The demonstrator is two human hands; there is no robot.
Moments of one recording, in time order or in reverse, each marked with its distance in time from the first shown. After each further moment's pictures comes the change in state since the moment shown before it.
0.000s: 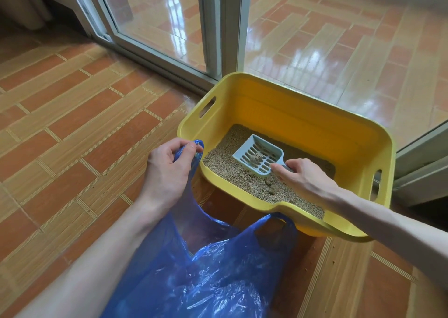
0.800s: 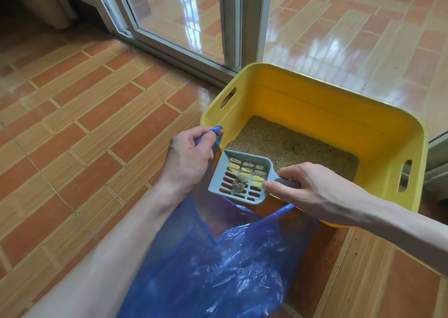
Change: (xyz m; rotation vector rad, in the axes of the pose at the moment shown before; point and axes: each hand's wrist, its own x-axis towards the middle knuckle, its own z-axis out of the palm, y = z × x) left_hand -0.004 0.018 -0.016 -0.037 -0.104 -0.097; right_hand -0.072 -0.078 -0.007 -0.166 -0.177 -0.282
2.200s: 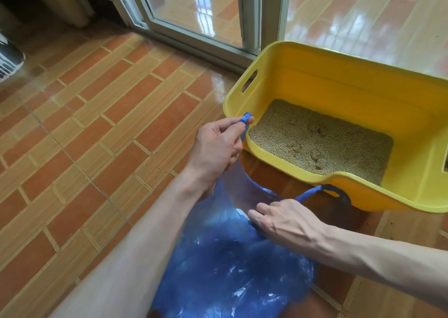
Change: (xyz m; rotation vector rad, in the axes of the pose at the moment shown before) left_hand -0.019 0.006 -0.005 -0.195 -0.139 -0.115; right_hand 0.023 0.007 0.165 -0.427 -0.046 -0.527
